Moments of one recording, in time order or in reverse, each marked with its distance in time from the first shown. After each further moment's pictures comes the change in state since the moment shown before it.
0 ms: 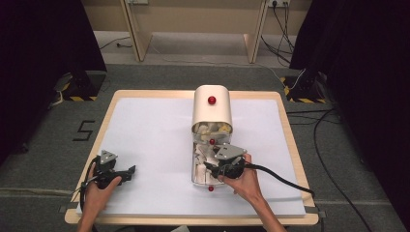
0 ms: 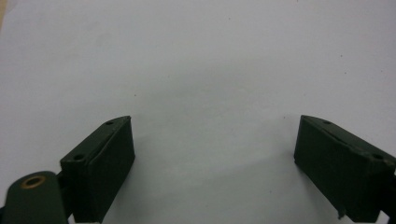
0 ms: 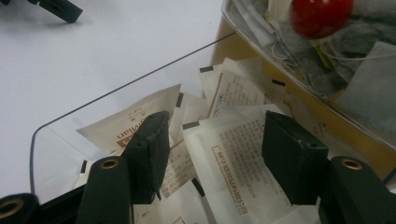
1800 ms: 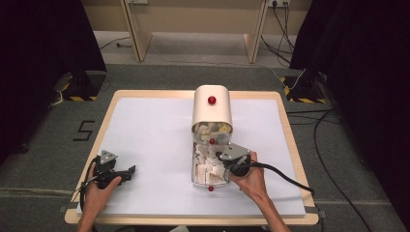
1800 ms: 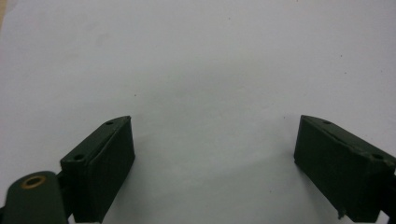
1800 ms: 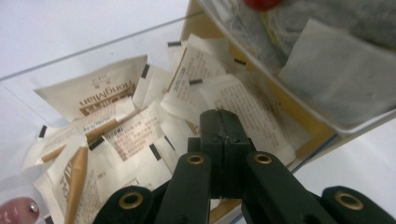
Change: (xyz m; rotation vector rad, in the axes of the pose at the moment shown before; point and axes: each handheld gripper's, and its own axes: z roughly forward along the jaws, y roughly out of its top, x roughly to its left) left arm 0.000 0.000 0.000 0.000 0.000 0.000; right arm -0.012 -0.004 -0.013 0.042 -0.073 -0.088
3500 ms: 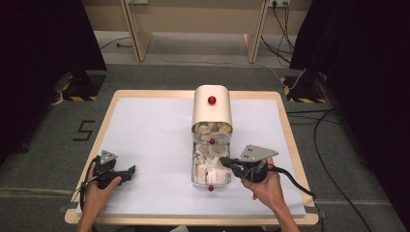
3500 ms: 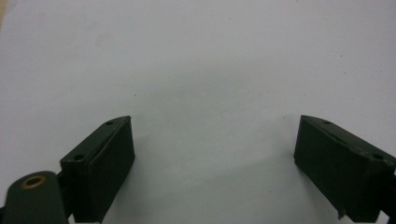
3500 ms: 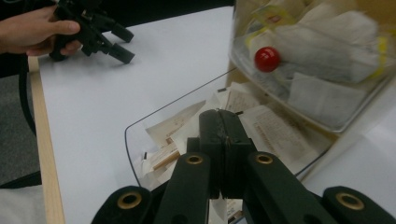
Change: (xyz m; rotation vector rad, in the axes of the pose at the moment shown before) left arm 0.000 0.000 0.000 0.000 0.000 0.000; right arm -0.006 0.001 -0.061 -0.166 0.184 0.172
